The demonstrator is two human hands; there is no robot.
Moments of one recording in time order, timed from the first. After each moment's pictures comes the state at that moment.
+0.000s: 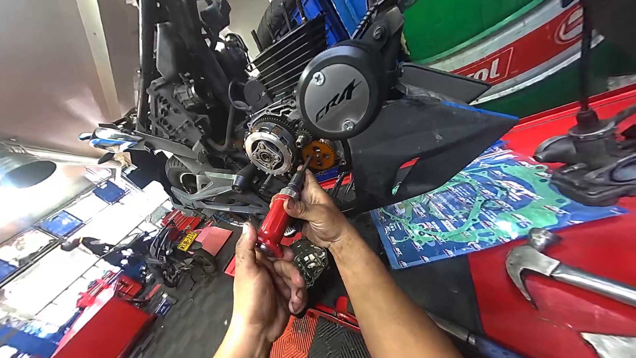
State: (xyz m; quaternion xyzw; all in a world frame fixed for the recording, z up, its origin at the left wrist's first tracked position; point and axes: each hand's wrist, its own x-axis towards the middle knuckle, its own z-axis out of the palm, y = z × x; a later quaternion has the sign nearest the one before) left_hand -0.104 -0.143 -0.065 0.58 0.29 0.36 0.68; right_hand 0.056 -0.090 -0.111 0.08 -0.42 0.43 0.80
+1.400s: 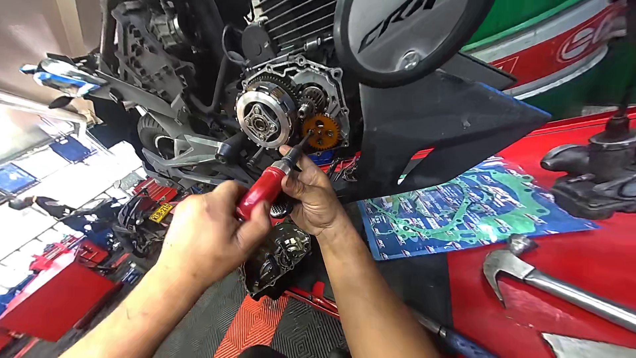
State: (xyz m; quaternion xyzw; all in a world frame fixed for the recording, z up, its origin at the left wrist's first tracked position) left_hand -0.113 -0.115 -0.008 0.90 0.27 0.26 -0.21; right_hand 0.056 -0.078 -0.122 0.10 -0.40 0.44 0.80
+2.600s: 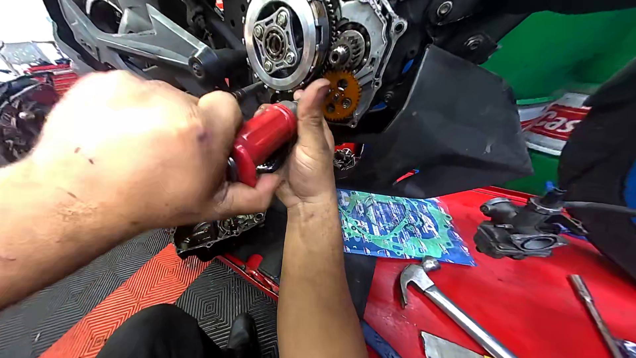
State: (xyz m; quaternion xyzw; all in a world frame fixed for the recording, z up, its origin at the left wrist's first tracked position) left_hand -0.125 -0.079 -0.023 0.89 0.16 0.27 -0.32; right_hand 0.046 -0.086 -0.099 -0.03 -0.41 0.37 0.83
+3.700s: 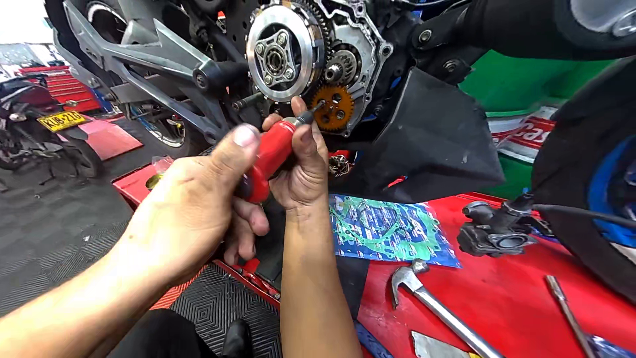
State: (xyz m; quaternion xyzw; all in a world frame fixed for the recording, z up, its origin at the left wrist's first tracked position) left_hand -0.109 -0.140 -0.056 0.73 0.32 0.36 0.49; right_hand 0.054 -0.075 -0.117 0.11 -0.41 0.41 0.81
